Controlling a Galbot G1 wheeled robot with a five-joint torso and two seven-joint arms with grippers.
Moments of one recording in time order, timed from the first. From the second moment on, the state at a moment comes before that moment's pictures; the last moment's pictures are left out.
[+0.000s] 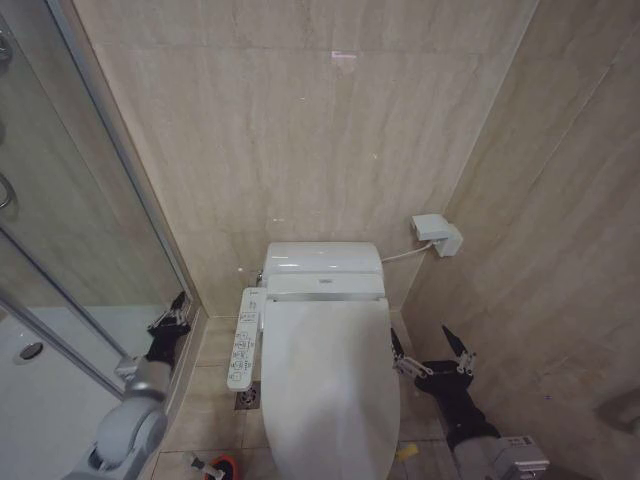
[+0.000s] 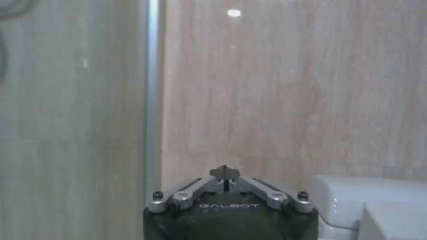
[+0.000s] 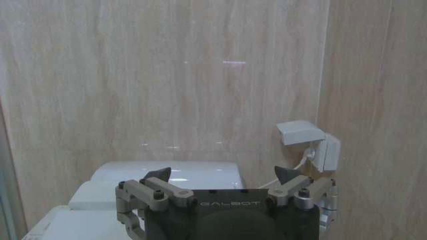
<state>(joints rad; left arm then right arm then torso) 1.34 -1.05 -0.52 -1.90 -0.51 -0.13 -0.24 -1.85 1.52 0.53 2.50 0.04 -0.14 0.03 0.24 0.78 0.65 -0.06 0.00</state>
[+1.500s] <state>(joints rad) 1.88 -1.33 -0.67 -2.37 -0.23 -0.20 -0.29 -1.85 1.52 0.53 2.50 0.04 -0.14 0.03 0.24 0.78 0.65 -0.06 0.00</state>
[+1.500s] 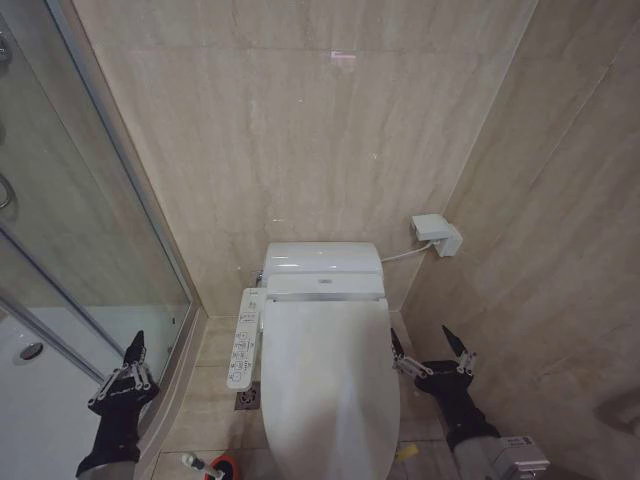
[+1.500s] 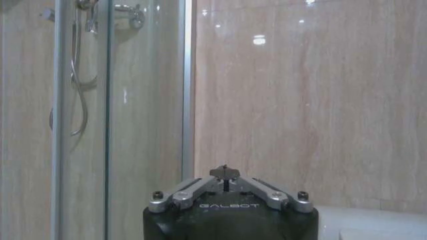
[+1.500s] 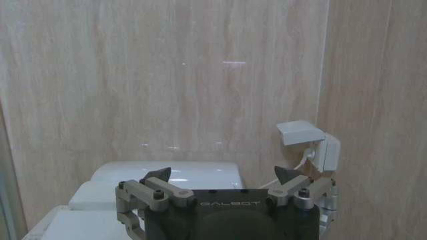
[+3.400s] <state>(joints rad) 2.06 -1.30 -0.65 -2.50 -0.16 -0.13 -0.15 -1.85 1.52 0.53 2.50 0.04 -0.14 0.03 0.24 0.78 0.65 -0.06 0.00</state>
